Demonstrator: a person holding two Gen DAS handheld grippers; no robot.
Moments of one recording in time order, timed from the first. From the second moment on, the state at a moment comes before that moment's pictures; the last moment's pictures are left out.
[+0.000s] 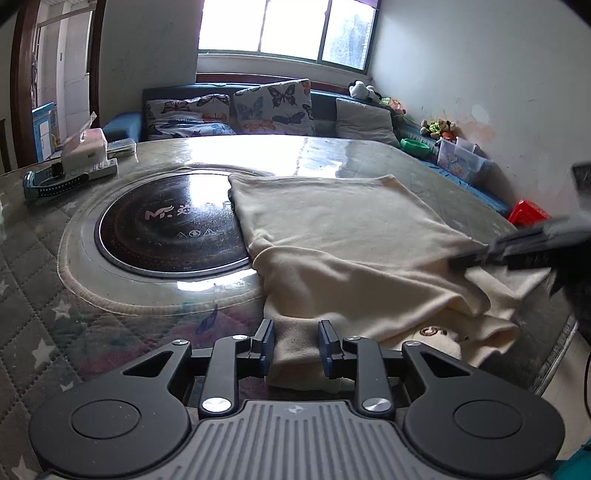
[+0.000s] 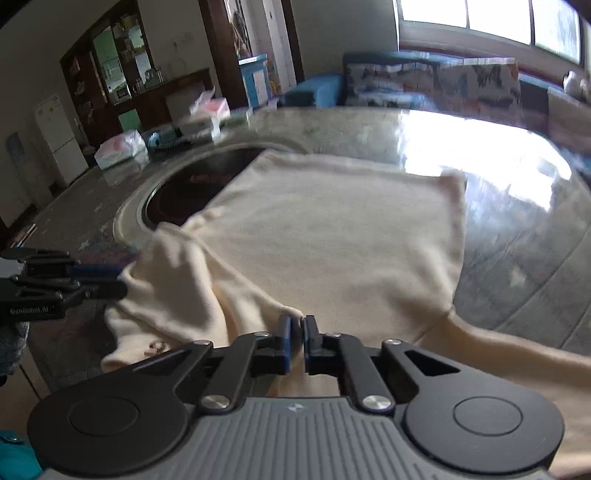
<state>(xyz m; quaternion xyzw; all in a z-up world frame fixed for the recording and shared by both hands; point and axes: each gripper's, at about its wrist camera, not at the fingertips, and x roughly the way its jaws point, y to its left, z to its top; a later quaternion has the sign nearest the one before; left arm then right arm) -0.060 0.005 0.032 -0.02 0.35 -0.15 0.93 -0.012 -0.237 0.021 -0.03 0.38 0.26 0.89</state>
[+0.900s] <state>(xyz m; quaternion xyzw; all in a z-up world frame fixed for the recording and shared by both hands) -0.021 -0.021 0.052 -0.02 0.33 -0.18 0.93 -0.003 -0.250 0.001 -0.02 0.38 0.21 0.90</state>
